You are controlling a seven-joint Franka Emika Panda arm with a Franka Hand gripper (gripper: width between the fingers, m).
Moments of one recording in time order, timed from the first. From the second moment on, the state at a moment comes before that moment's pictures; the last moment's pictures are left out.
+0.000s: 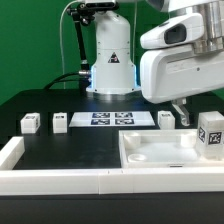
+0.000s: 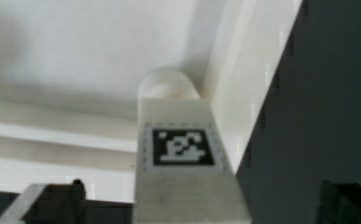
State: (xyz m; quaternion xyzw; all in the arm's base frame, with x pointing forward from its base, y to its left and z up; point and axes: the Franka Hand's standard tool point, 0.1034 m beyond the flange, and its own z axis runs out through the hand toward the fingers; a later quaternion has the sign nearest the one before) arm 0.604 0.120 0.090 -0.99 -0.12 0.00 0.08
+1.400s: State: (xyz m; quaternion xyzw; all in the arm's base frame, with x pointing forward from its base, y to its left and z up) arm 0.612 0.117 0.090 -1.00 -0.06 0.04 0.06
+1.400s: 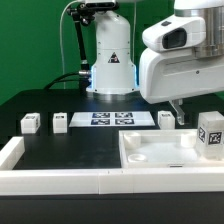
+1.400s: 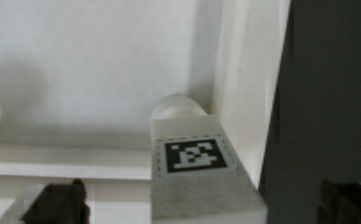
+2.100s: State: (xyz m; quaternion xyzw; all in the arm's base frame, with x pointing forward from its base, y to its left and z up) arm 0.616 0.118 0.087 -0.99 -0.10 0.04 0.07
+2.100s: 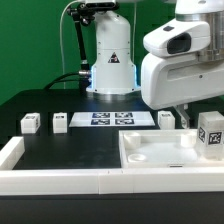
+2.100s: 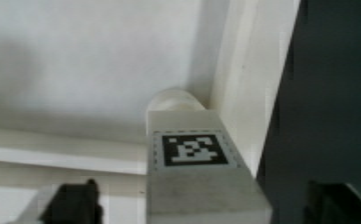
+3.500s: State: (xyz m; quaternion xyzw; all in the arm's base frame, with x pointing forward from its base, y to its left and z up) arm 0.614 0.118 0.086 -0.96 0.26 0.05 0.05
